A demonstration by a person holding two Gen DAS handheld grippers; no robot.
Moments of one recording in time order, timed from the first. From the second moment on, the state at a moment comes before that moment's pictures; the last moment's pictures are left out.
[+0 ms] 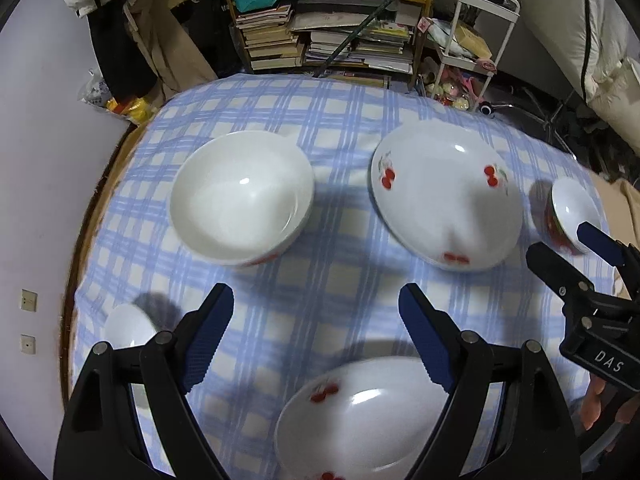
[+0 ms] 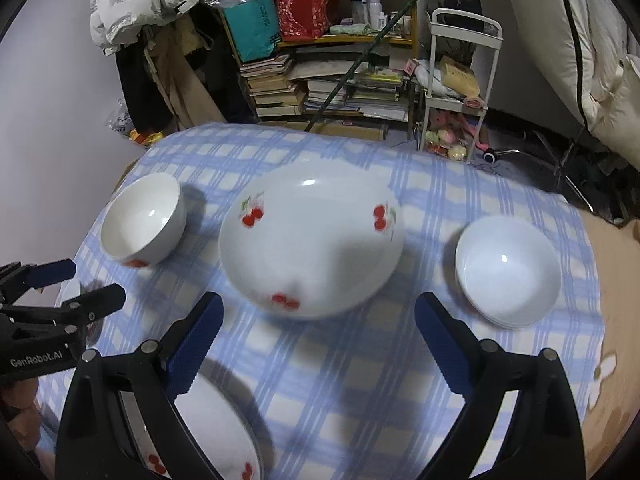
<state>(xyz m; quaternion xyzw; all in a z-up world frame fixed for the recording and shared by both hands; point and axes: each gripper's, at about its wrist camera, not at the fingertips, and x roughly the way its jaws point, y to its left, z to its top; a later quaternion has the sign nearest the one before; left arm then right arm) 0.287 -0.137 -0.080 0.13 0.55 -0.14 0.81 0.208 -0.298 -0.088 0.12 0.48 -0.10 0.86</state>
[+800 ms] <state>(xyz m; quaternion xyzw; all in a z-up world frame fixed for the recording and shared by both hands) 0.356 -0.223 -0.125 0.11 0.60 -0.19 0.77 0.292 -0.391 -0.128 0.13 0.54 -0.12 0.82</state>
